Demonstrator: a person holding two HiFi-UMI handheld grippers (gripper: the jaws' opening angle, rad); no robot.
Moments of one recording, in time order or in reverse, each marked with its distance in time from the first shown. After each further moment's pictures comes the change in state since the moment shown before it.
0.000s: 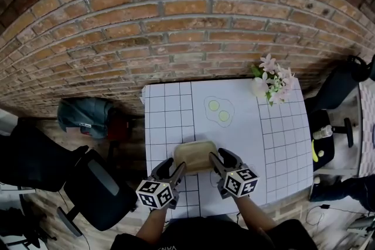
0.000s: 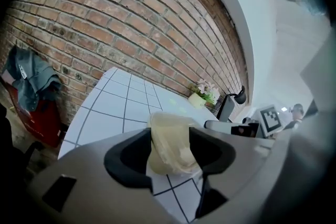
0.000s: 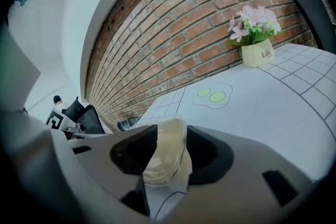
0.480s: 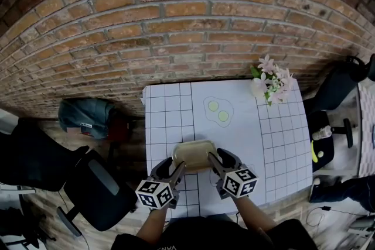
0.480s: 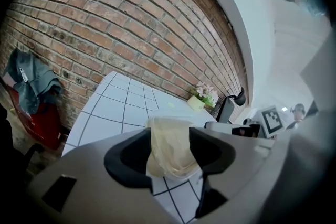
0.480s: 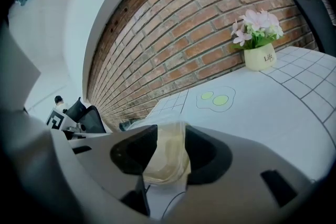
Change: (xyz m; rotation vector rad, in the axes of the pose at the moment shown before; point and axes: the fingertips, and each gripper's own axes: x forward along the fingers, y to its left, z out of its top) left arm -0.006 -0.006 0.008 0.012 -0.031 0.003; right arm -0.005 0.011 0.005 -0.011 -0.018 0.016
